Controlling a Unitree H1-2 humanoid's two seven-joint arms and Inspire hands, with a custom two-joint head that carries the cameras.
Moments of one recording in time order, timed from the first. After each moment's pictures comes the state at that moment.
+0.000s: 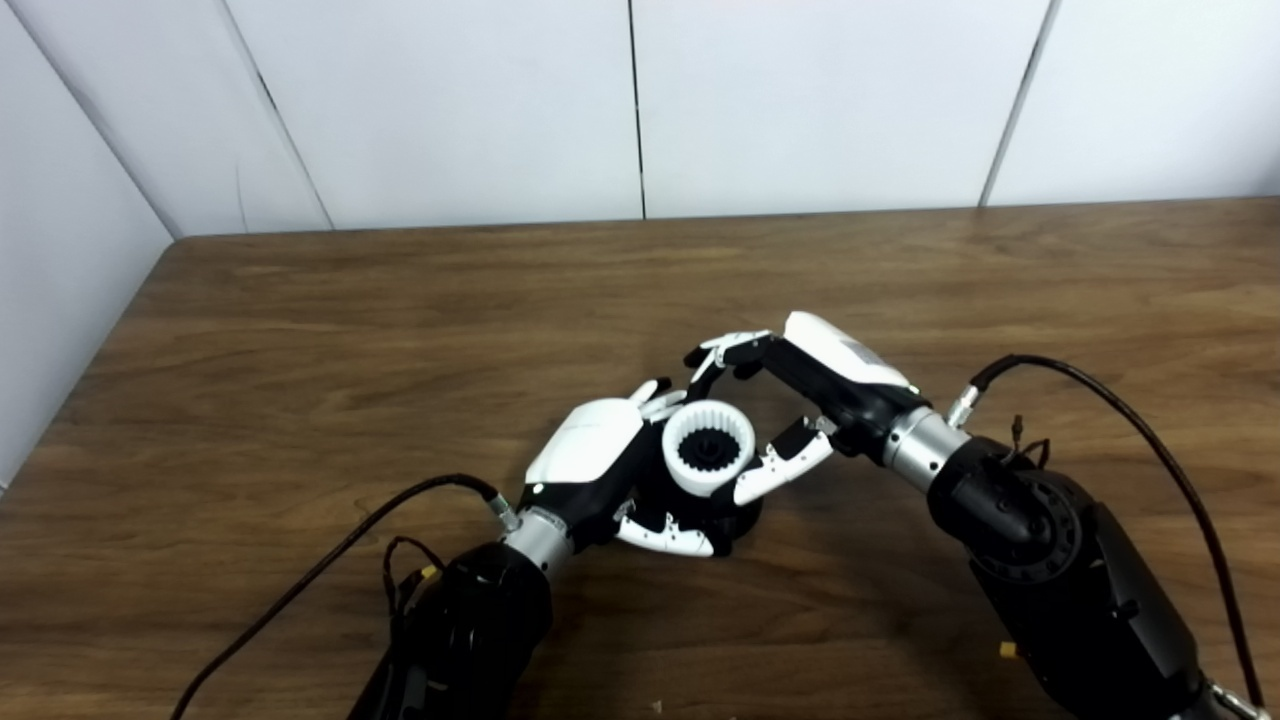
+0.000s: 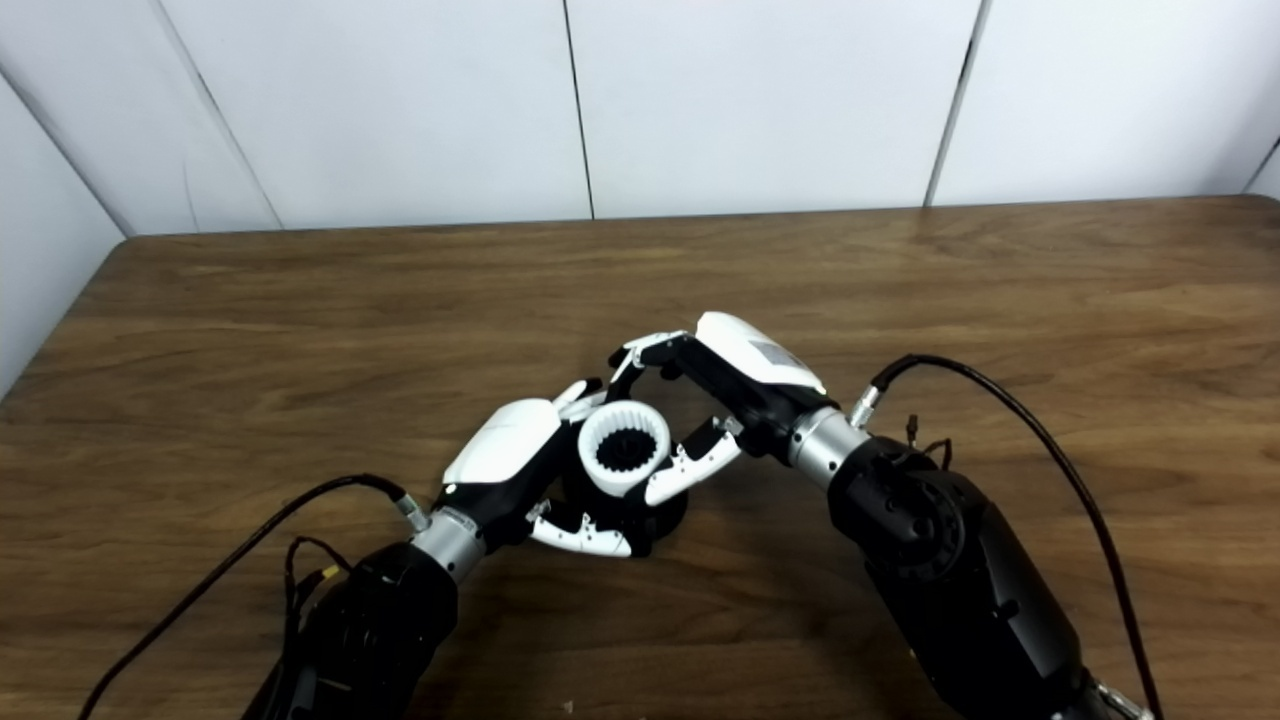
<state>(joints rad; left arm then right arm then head) -0.13 0.18 -0.39 -0.23 0.79 0.20 -0.32 -0.33 -0.28 0.36 -0.30 -0.51 0.27 0.44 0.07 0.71</state>
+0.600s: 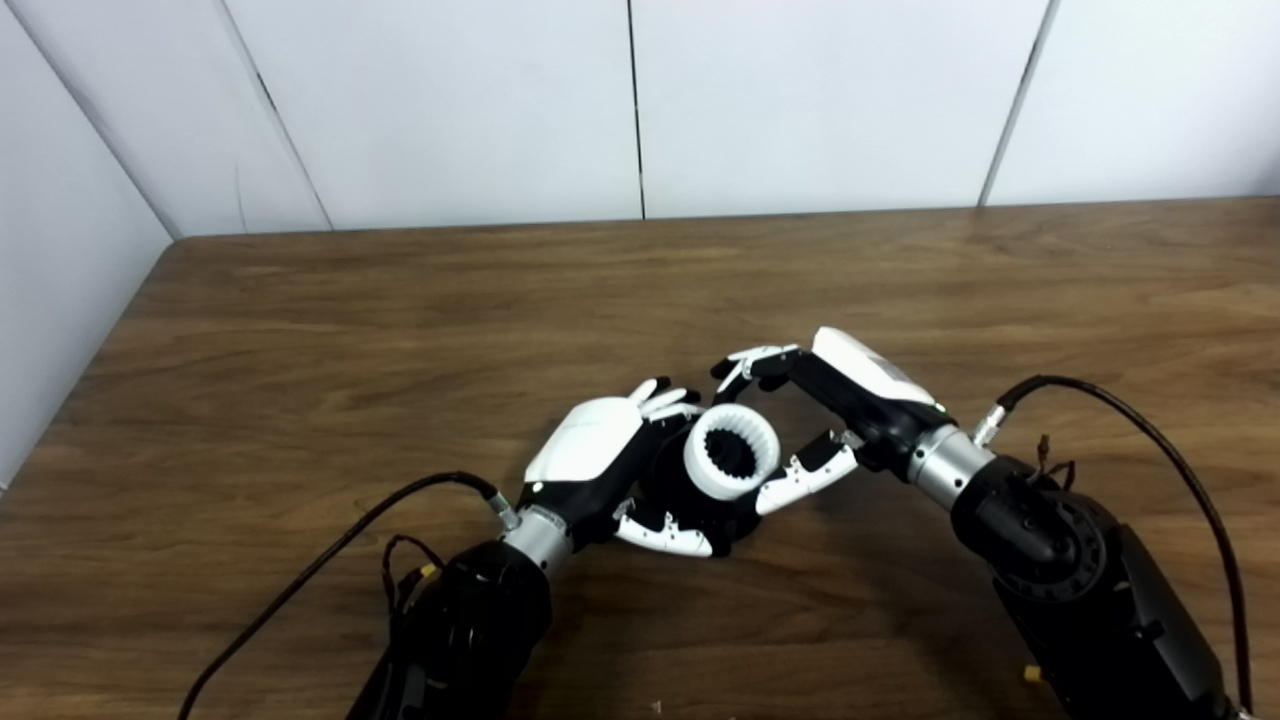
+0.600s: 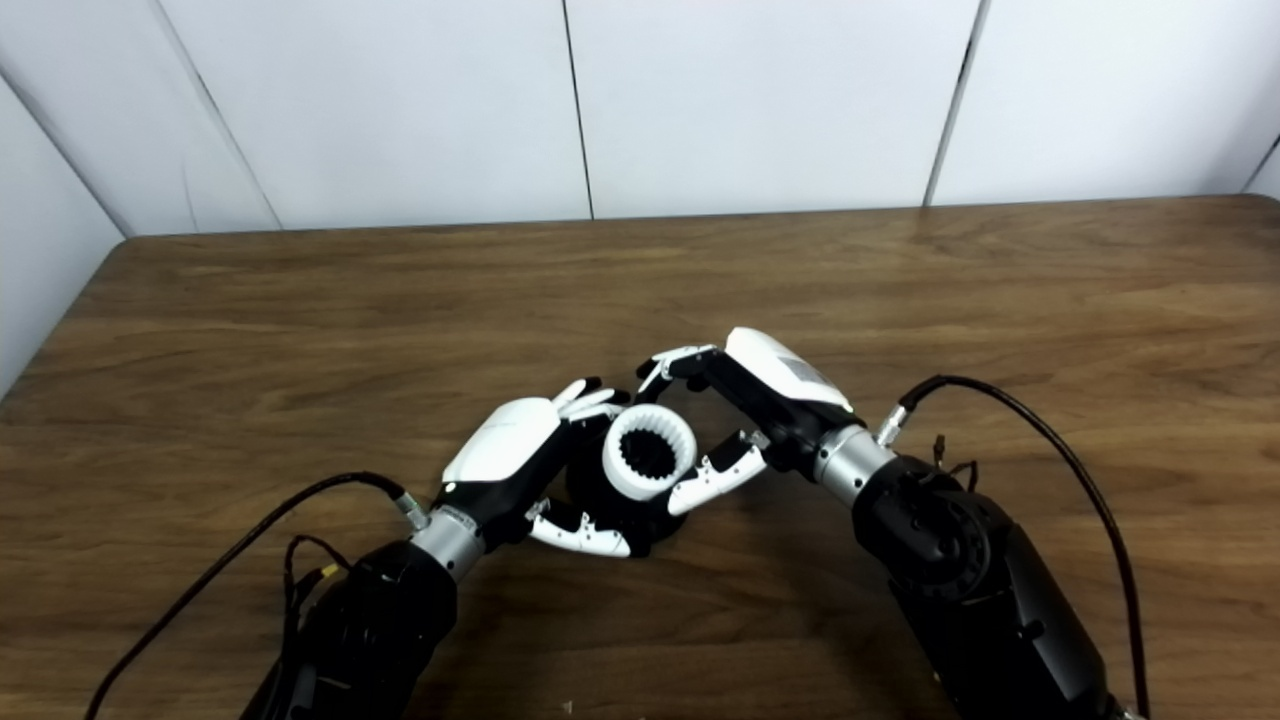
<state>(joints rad) -0.13 0.18 -0.39 -0.23 0.78 0.20 -0.32 -0.29 -0.30 0.34 -0.30 -0.50 0.26 0.43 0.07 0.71</state>
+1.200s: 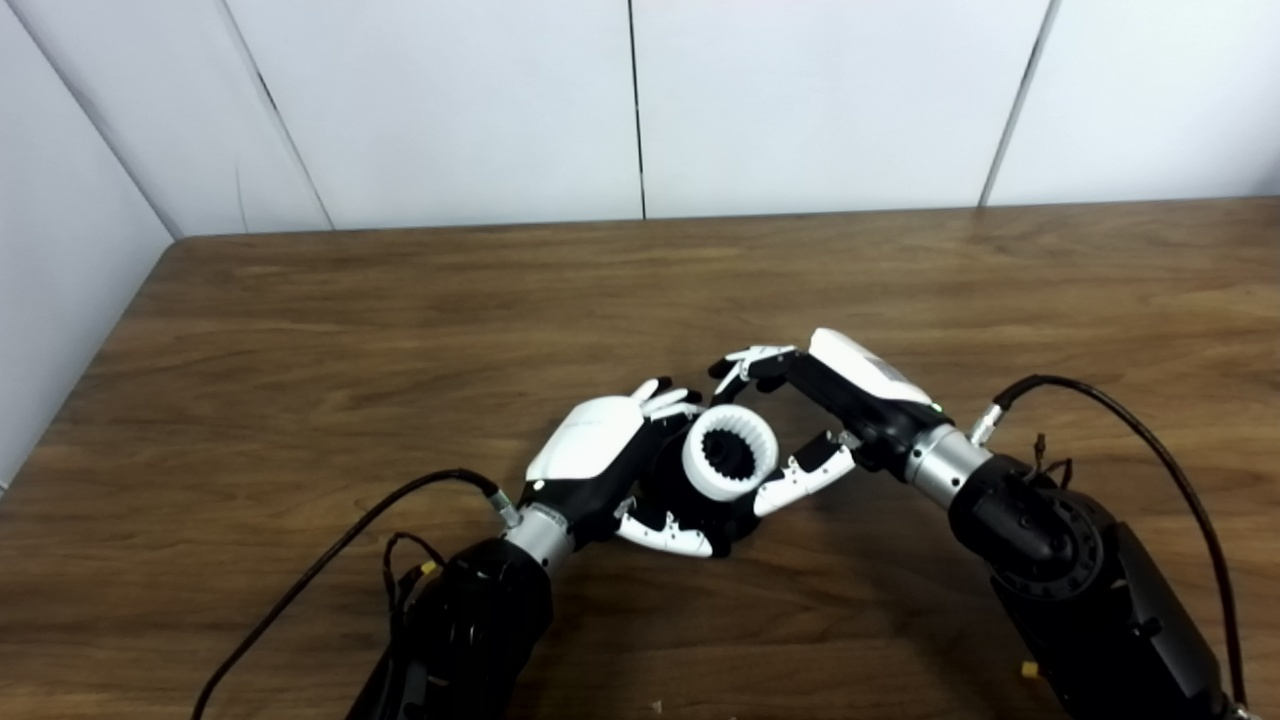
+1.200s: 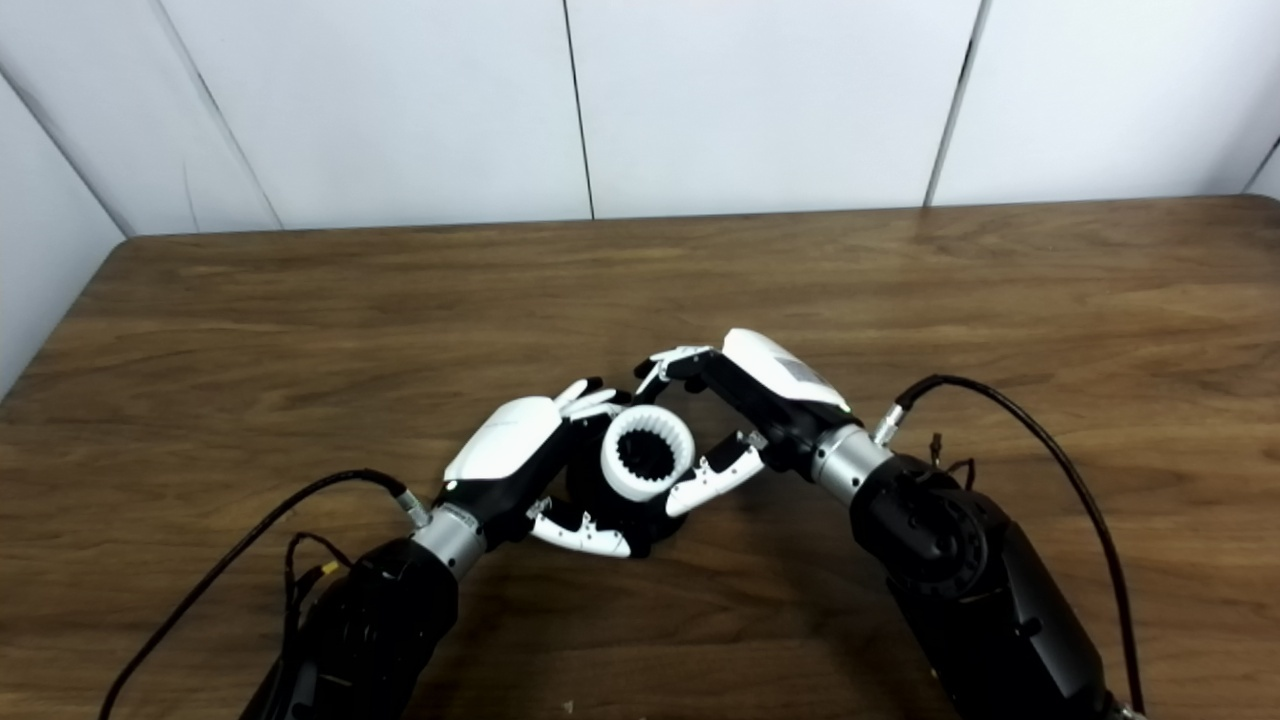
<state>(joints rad) -0.14 0.17 -0.39 -0.23 0.78 0.20 -0.32 -0.31 -0.30 0.36 -0.29 -0.51 0.26 0.45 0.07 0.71</state>
